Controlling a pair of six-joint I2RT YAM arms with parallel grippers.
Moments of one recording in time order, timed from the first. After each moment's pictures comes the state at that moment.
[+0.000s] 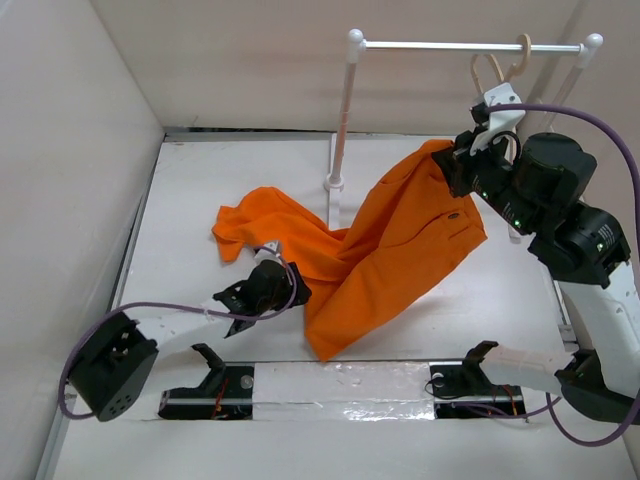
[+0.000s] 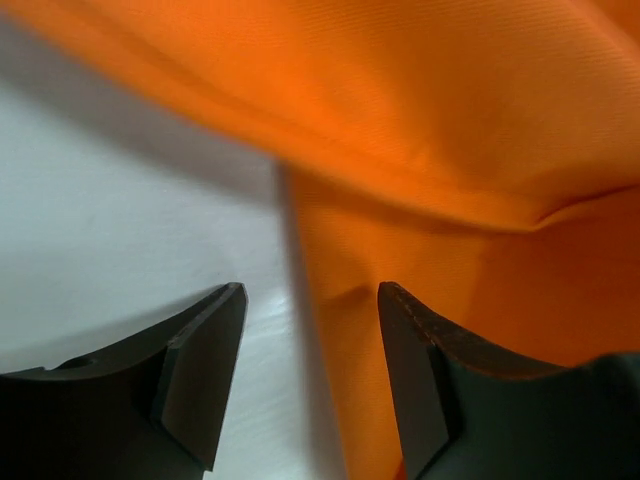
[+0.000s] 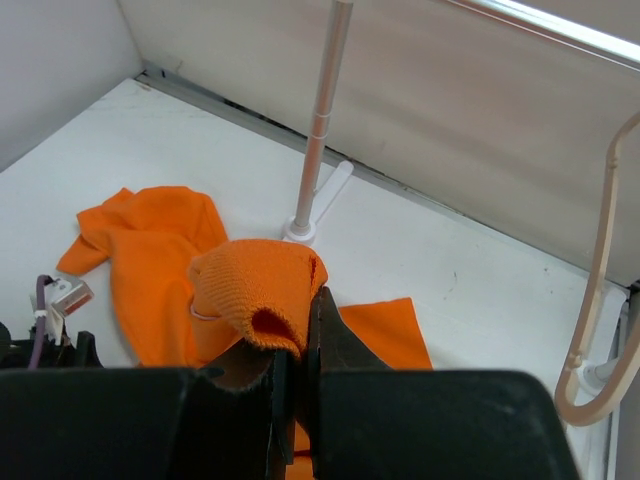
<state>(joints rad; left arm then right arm) -0.75 1.10 0.34 0.03 -0.13 -0.85 0.67 1.13 1.82 -0.78 0.25 -0.07</state>
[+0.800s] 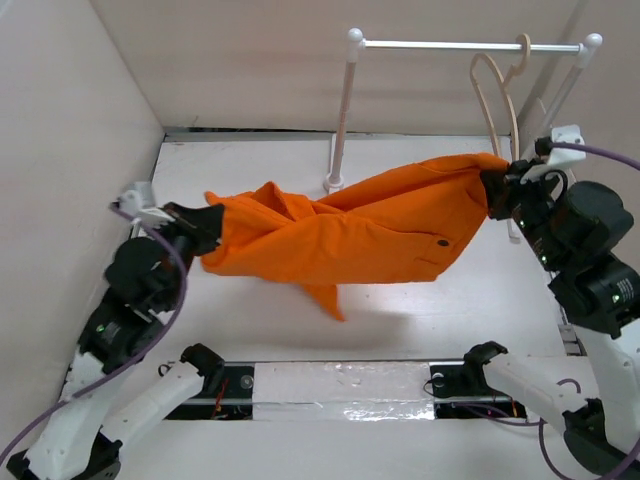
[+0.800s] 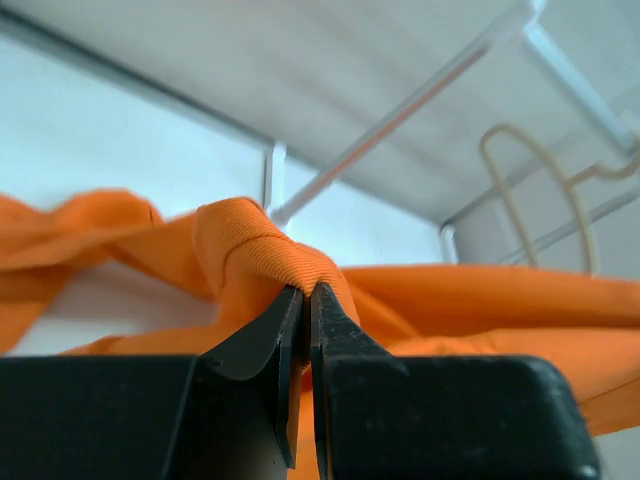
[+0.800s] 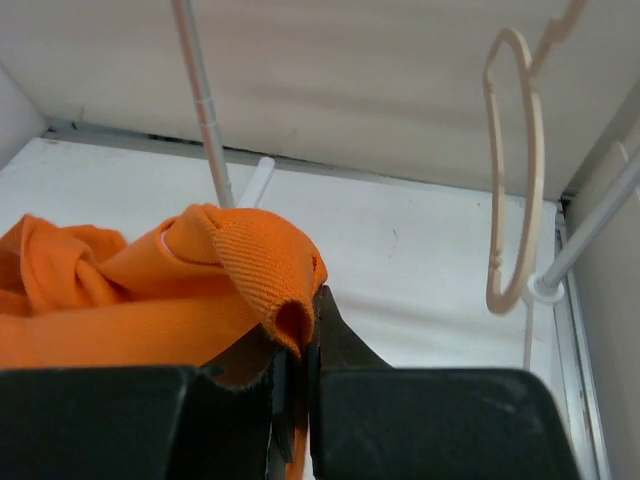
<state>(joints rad) -0.59 0.62 1.04 -0.53 -0.40 -0.68 0.43 0.90 1.55 -0.69 0.24 0.02</state>
